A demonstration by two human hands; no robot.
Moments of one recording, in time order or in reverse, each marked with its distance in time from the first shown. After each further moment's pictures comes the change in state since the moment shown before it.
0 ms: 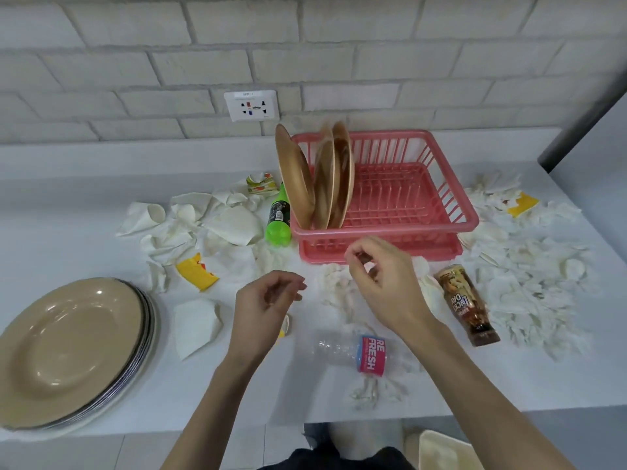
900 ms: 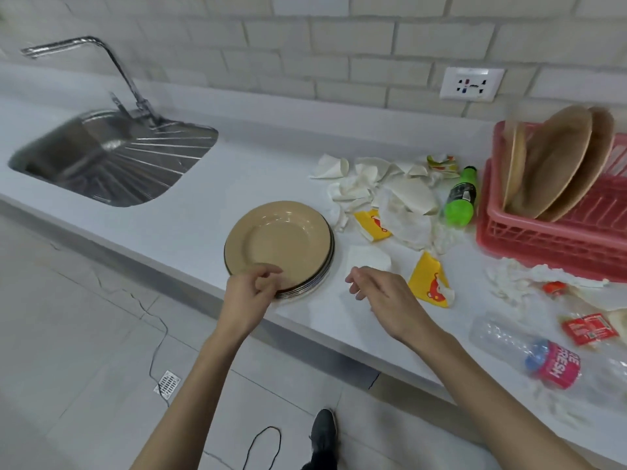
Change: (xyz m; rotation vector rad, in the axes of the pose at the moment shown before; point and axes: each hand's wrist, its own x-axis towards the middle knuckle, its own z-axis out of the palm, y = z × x) left_hand -0.134 -0.088 -0.255 0.436 0.427 -0.189; right_hand -0.068 -0.122 0.200 0.233 -0.671 0.163
